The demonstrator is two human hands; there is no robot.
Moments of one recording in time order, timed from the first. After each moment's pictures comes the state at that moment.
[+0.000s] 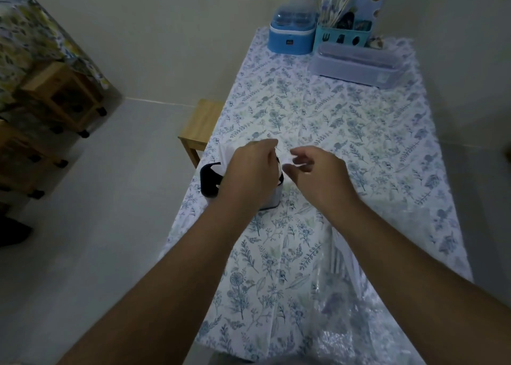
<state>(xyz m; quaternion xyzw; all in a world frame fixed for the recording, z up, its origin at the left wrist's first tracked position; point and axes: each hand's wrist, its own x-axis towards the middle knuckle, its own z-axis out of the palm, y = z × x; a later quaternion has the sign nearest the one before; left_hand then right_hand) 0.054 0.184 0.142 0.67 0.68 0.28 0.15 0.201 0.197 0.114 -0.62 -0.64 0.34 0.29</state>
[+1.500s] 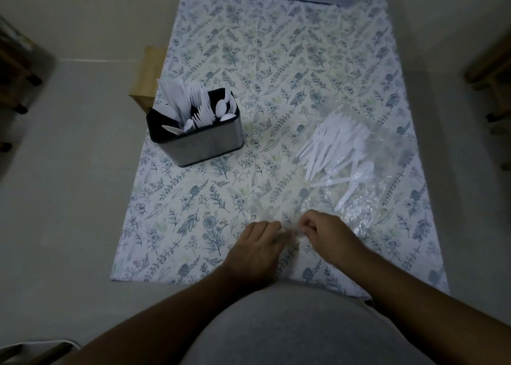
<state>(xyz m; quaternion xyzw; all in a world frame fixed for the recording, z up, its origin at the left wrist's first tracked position) 0.098 -0.015 -0.053 0.89 0.43 0.10 0.10 0.305 0.014 -0.021 -0.65 -0.65 0.39 0.03</state>
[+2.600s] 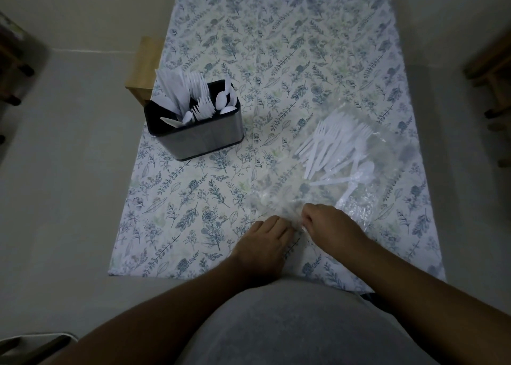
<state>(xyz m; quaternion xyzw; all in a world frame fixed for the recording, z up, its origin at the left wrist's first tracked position) 0.109 -0.005 -0.036 0.90 0.39 -0.01 0.20 0.302 0.024 -0.012 -0.61 -0.74 0.27 -0.05</state>
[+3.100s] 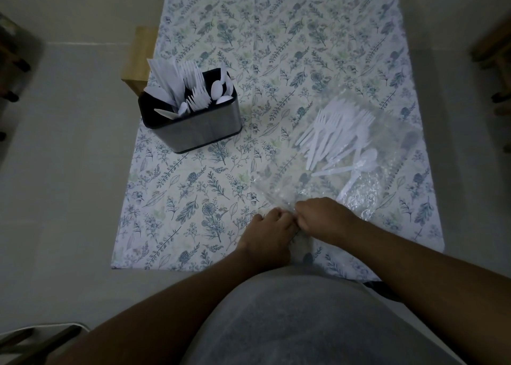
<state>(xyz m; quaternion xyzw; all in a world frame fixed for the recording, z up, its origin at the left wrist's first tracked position) 0.126 0.002 -0.020 0.88 0.39 -0.15 0.21 0.294 0.038 -0.020 -0.54 -0.78 0.27 -0.19</state>
